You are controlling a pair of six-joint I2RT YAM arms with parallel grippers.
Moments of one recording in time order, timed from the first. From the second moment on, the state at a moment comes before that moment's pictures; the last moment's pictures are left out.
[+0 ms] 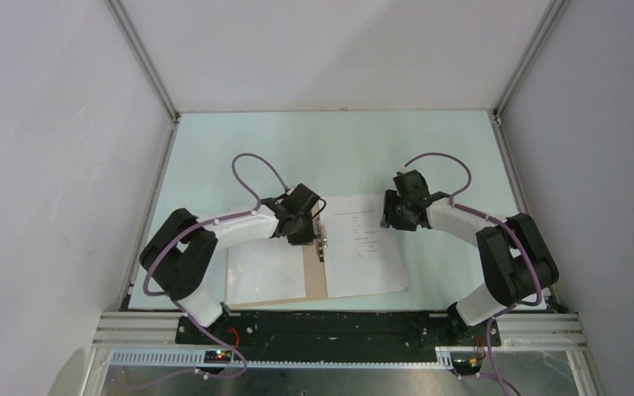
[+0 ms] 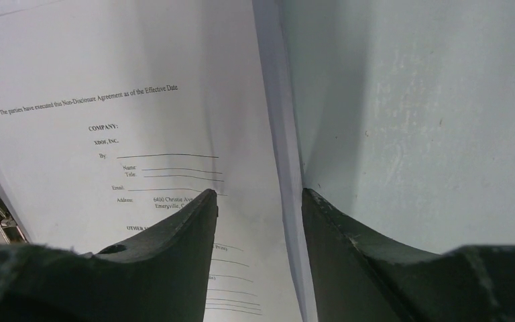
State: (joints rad) left arm -0.73 1.63 0.91 -0.41 -0.07 -0.82; right arm 0.42 1.55 0.82 -0.28 0.00 0.52
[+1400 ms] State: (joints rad) left arm -0.73 1.67 0.91 -0.35 -0.04 -0.84; right arm 0.47 1.53 0.79 -0.28 0.08 0.54
